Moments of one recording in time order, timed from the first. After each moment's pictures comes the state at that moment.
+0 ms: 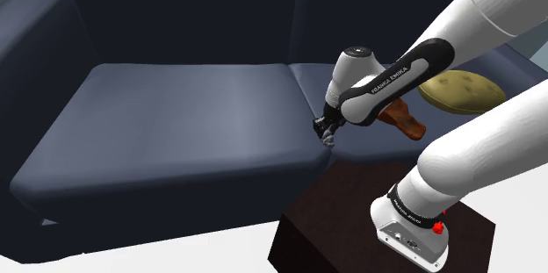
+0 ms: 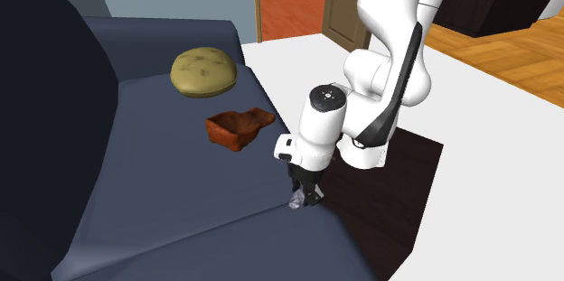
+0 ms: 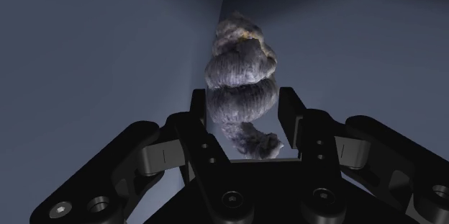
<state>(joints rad) -0.27 -0.27 0.14 -2.97 -0.13 2.74 0.38</state>
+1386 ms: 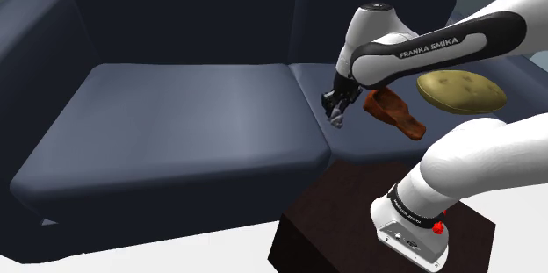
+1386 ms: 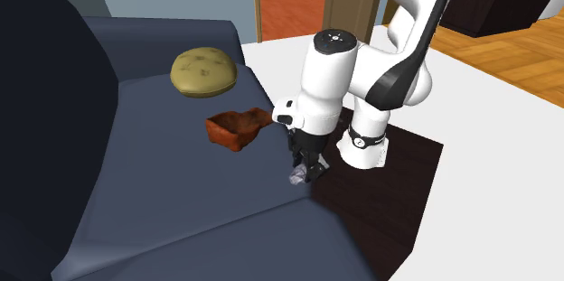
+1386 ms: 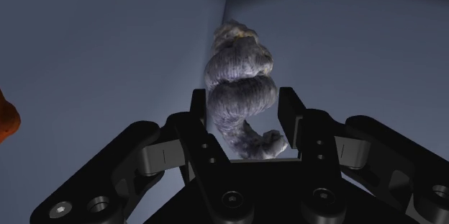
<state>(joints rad) -0.20 -0.60 0.09 -2.88 -0.05 2.31 0.29</state>
